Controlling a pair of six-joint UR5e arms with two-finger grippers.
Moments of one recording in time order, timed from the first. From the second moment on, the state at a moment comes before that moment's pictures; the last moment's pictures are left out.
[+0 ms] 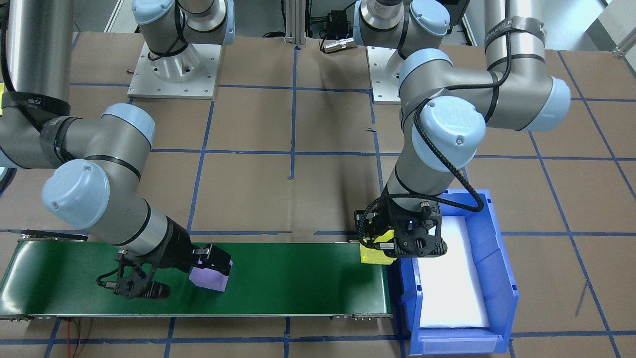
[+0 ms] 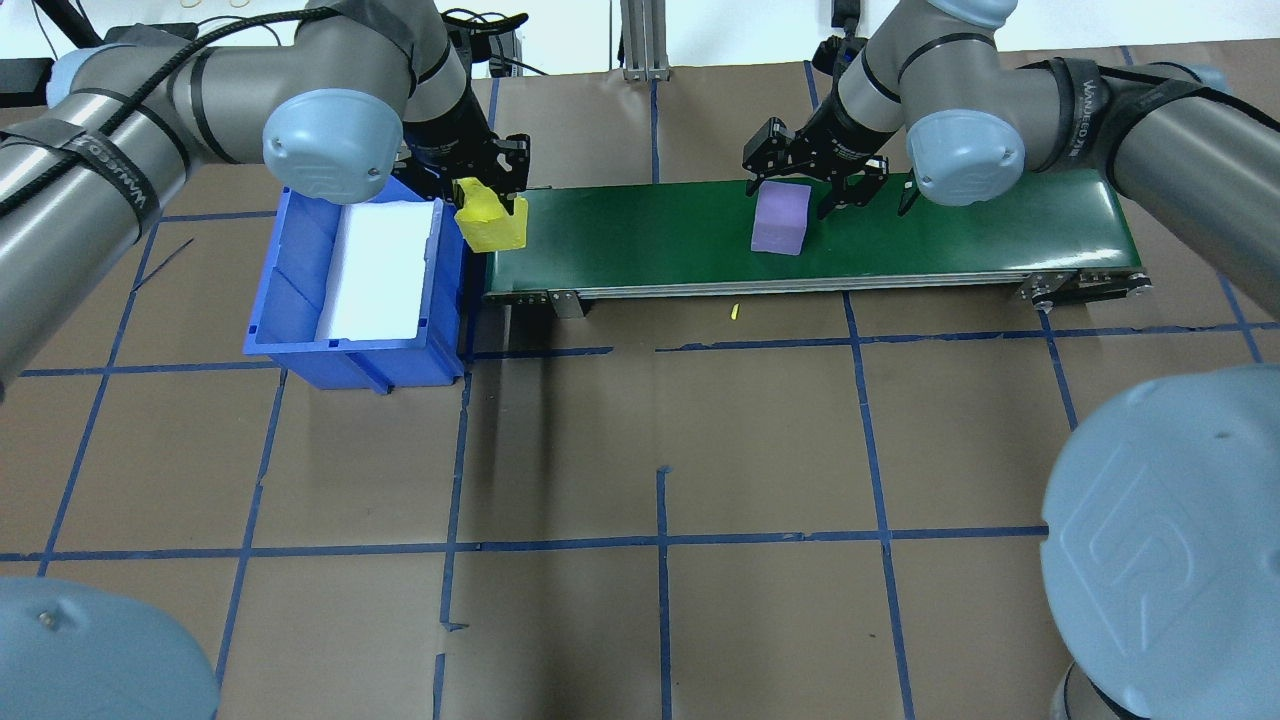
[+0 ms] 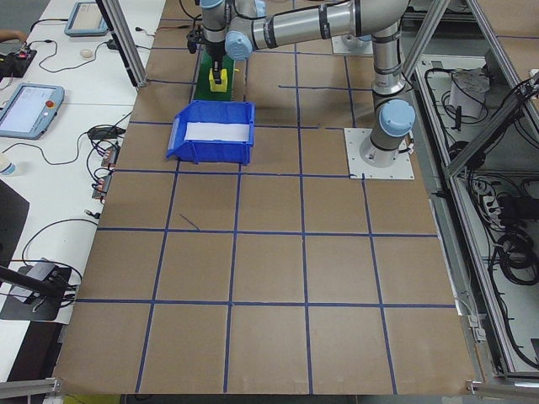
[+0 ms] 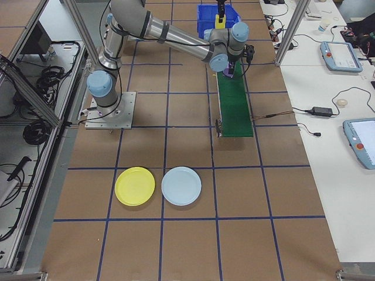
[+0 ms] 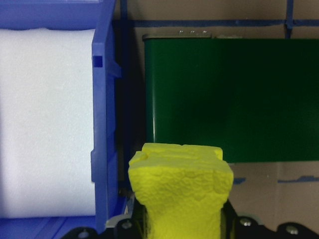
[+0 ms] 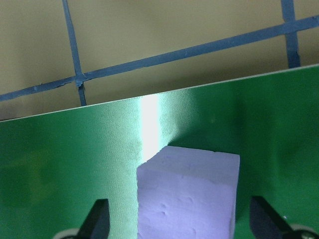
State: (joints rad) left arm -1.67 -1.98 -1.47 -1.17 1.54 -0.12; right arm 1.56 -1.06 1.52 -2.11 -1.22 0.17
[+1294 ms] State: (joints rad) left arm -1.67 -2.06 -1.51 -1.00 1.54 -0.08; right arm 1.18 -1.24 1.60 -2.02 -1.65 -0.81
